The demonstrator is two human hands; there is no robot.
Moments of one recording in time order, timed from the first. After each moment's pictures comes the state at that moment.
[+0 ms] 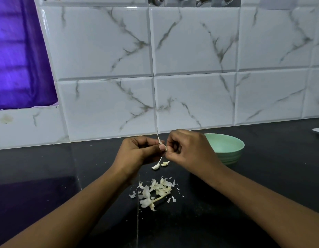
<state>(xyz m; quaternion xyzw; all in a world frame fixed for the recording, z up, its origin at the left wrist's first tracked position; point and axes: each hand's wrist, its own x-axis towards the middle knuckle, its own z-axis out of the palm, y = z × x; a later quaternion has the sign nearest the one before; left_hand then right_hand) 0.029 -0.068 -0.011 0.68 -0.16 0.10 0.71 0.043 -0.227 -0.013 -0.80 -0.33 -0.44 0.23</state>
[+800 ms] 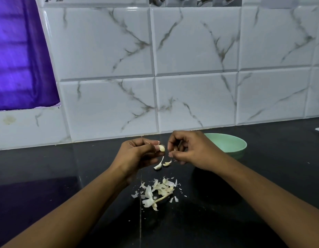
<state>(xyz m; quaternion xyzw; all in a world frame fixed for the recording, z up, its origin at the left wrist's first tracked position) 0.032 -0.060 -0.010 0.66 -0.10 0.05 0.74 0.047 -0.240 -0.003 -0.83 -0.33 -0.15 0.42</state>
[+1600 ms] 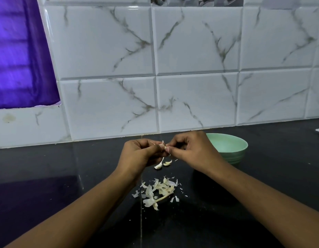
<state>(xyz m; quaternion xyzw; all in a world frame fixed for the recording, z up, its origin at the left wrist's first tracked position) 0.031 -0.069 -0.016 0.67 -0.11 0.10 0.73 0.049 -0.229 -0.012 -0.83 -0.27 -0.24 0.42</state>
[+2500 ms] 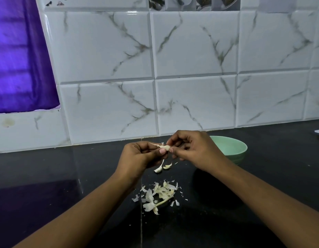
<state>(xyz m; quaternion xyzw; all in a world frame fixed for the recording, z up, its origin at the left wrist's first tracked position) 0.038 -0.064 -0.019 0.68 -0.15 0.10 0.71 0.046 -0.236 -0.003 -0.81 -0.31 -0.20 0.46</state>
